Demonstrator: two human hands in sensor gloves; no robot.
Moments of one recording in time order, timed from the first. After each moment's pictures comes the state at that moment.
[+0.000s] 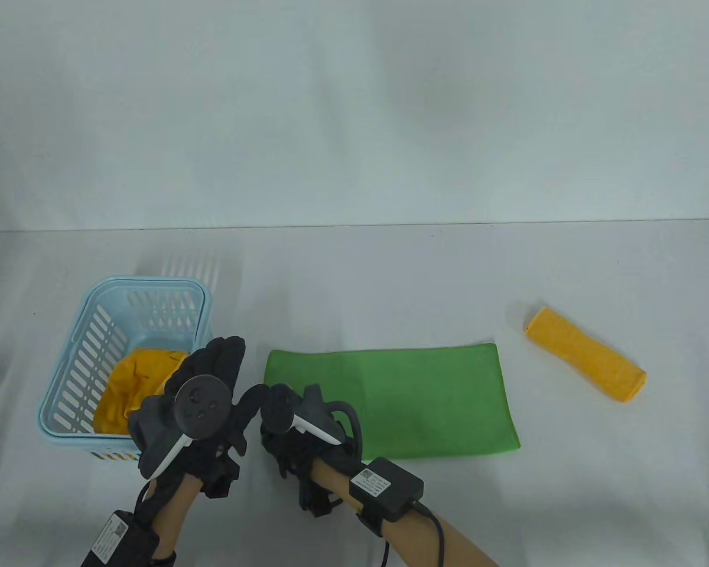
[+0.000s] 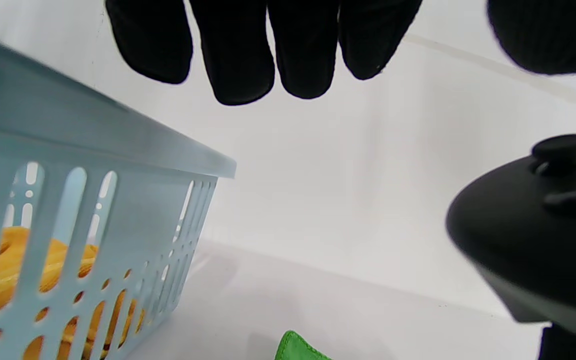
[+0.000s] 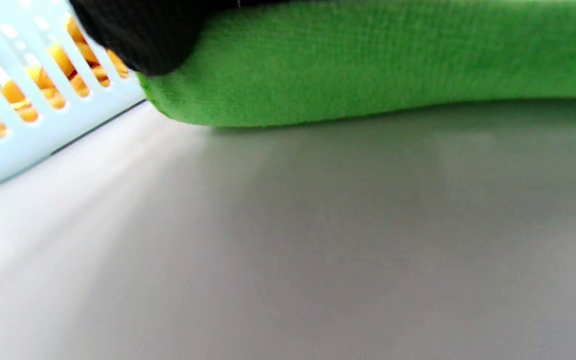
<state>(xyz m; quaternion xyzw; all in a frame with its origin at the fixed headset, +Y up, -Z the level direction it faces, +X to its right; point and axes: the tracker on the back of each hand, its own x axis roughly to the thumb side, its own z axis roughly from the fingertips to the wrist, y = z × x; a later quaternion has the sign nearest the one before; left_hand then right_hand) -0.226 -0.618 -0.290 0.09 -0.02 0.14 0.99 -0.087 -0.752 -0.343 0.15 0.16 0.96 0.16</state>
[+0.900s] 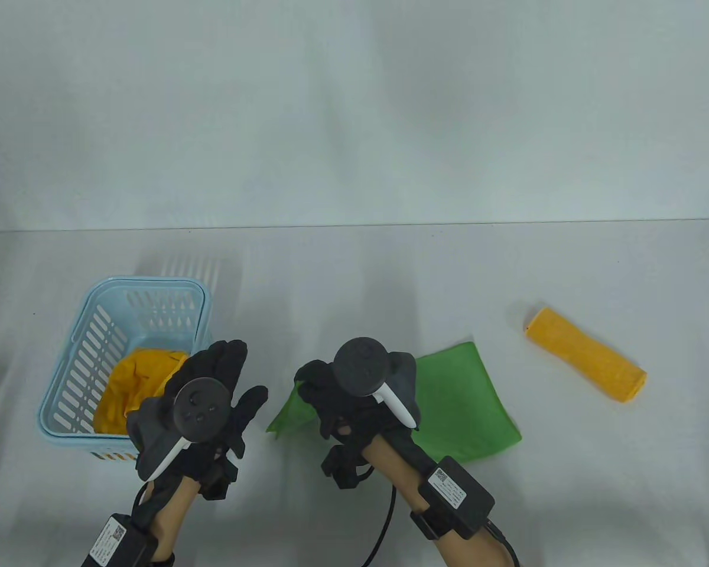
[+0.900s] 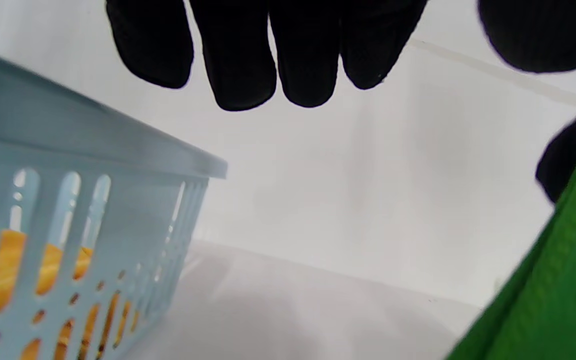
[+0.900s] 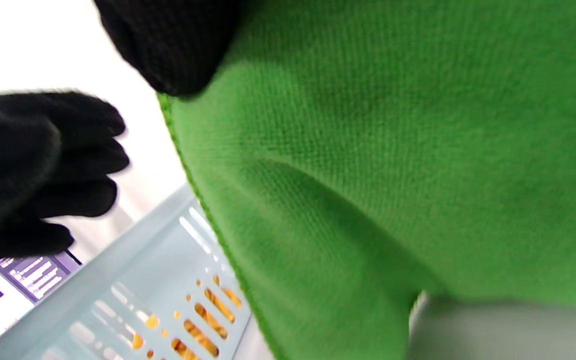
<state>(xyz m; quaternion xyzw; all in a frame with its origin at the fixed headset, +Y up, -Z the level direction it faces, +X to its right) -0.222 -0.617 -0.288 0.08 -0.04 0.14 0.99 0.005 -0.623 -0.328 0.12 0.02 0.93 0.34</state>
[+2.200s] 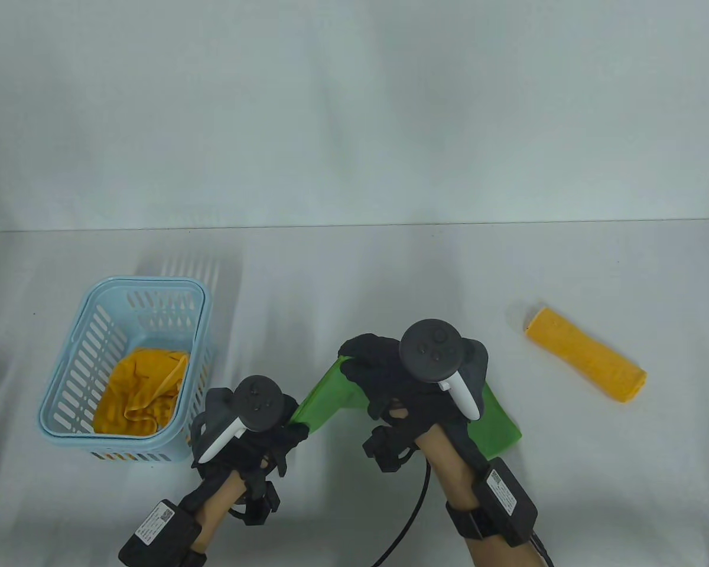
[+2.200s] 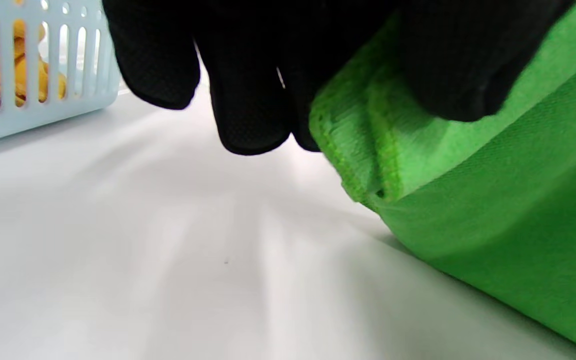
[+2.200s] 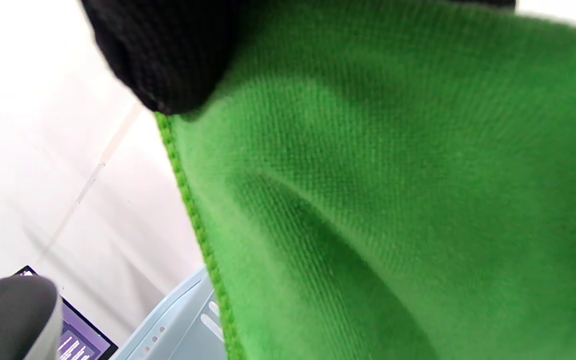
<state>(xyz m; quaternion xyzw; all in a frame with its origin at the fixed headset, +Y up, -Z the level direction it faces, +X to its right) -0.177 -0.686 -0.312 -0.12 -0.08 0.18 0.97 0.063 -0.593 -0.334 0.10 0.00 0.91 0.41</state>
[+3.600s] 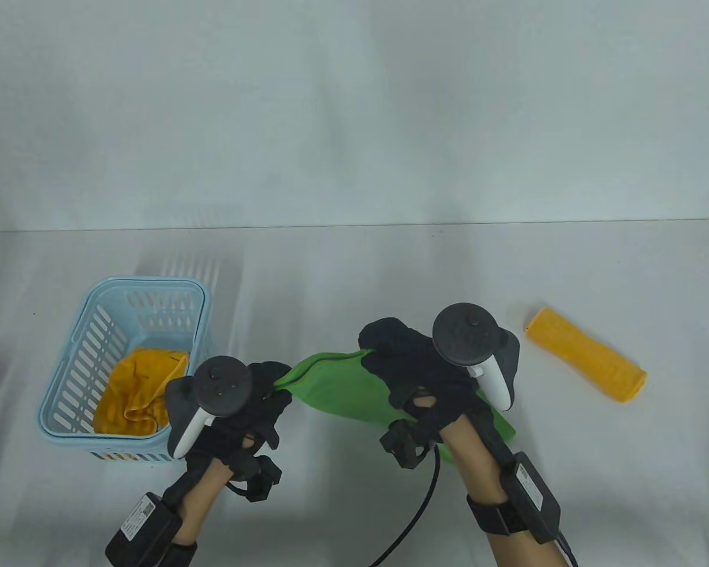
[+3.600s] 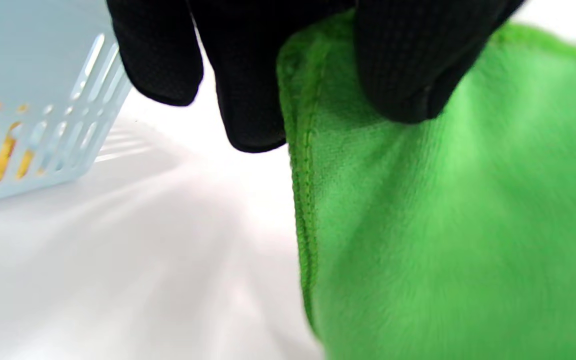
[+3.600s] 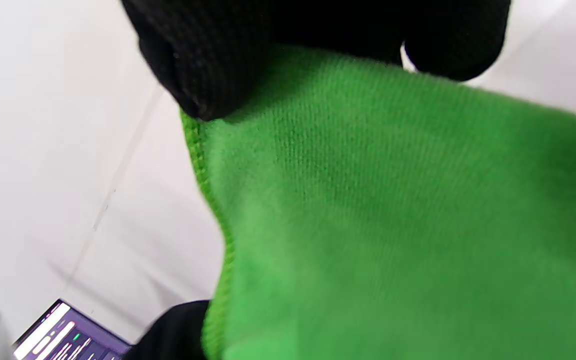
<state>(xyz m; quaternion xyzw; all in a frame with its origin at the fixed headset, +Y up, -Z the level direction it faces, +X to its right) -0.203 -0.623 -0.315 -0.02 -0.05 0.32 0.95 0.095 -0.561 -0.331 0.09 0.02 0.89 0.46</state>
